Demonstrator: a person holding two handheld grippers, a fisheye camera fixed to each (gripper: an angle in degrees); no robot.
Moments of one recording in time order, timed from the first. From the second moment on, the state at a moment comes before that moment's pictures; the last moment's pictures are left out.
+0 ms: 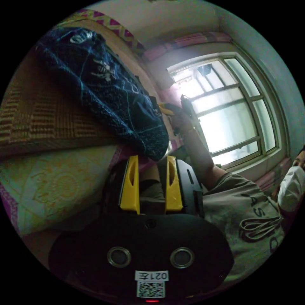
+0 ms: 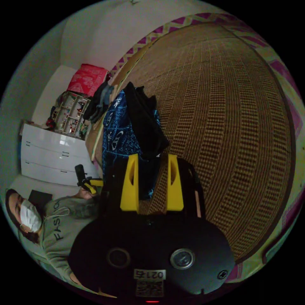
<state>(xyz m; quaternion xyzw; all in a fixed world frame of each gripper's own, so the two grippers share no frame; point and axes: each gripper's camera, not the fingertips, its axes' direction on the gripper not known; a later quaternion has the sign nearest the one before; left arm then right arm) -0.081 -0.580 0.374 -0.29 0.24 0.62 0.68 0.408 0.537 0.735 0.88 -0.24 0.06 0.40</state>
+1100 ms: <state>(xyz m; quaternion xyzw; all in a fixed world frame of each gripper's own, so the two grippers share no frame) -0.032 -0.776 0.172 -0.20 0.38 0.55 0.71 0.419 0.569 0.523 0.89 -0.21 -0.07 0.41</state>
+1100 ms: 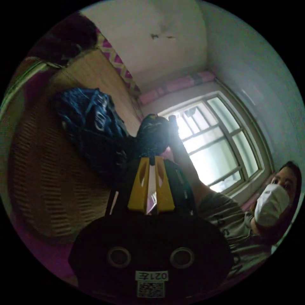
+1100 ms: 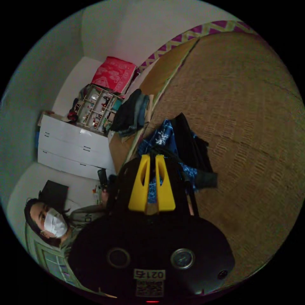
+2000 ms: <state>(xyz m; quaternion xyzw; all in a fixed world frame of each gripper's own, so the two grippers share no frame) 0.086 -0.805 0.200 0.02 0.12 0.62 0.77 0.305 0.410 0.386 0.88 0.02 0.06 0.48</state>
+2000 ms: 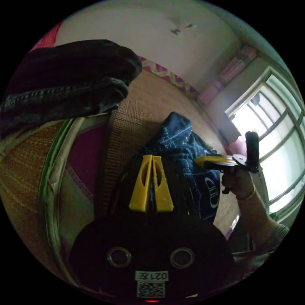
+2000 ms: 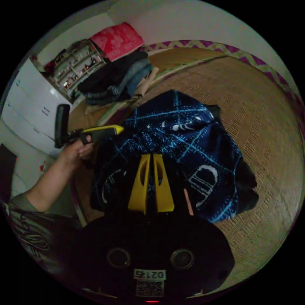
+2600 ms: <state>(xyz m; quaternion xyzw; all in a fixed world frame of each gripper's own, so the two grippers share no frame) -0.084 -0.733 0.150 0.04 0.30 0.52 0.80 0.396 0.401 0.596 0.88 -0.40 -0.03 0.25</state>
